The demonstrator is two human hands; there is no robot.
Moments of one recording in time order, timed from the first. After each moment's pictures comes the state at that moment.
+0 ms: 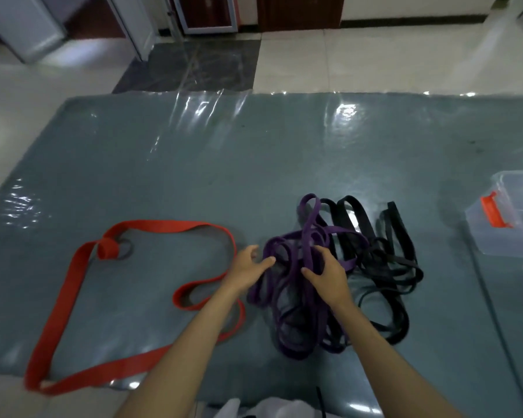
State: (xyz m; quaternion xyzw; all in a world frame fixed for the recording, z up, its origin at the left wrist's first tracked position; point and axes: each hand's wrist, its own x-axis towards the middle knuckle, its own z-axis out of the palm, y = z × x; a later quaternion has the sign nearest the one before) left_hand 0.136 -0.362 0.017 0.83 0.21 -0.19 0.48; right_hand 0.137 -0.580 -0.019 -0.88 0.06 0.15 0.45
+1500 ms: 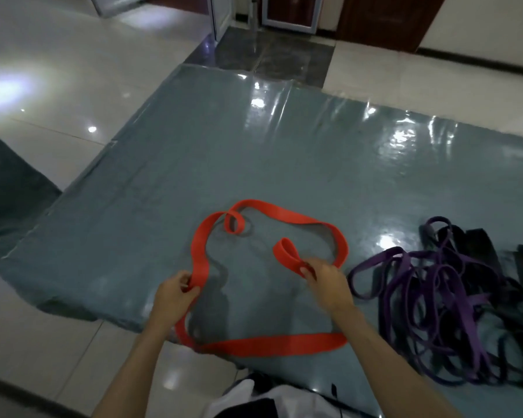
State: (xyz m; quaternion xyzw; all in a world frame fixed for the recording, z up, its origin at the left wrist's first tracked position) left_hand -0.082 0.090 -0.014 0.85 0.33 -0.04 0.41; right_hand 0.072 -0.237 -0.016 -0.95 -0.20 0.06 0.24
